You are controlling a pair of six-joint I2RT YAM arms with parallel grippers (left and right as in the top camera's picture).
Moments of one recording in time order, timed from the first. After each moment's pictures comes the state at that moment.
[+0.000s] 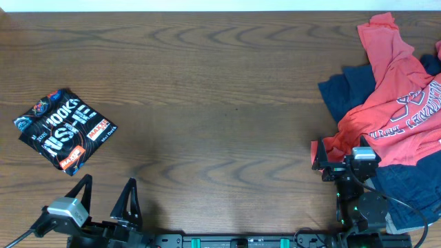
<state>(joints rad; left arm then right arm) -0.39 0.05 0.88 -0.95 -0.19 -0.35 0.09 0.01 0.01 -0.06 0.07 0.01</state>
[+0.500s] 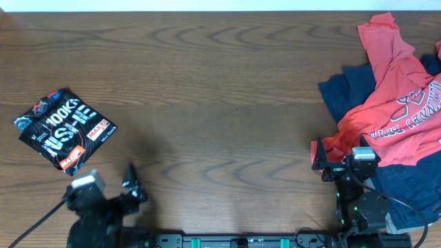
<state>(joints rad) -0.07 0.03 0.56 -0.89 -0.22 -0.33 0.09 0.02 0.01 -0.06 0.07 0.01</state>
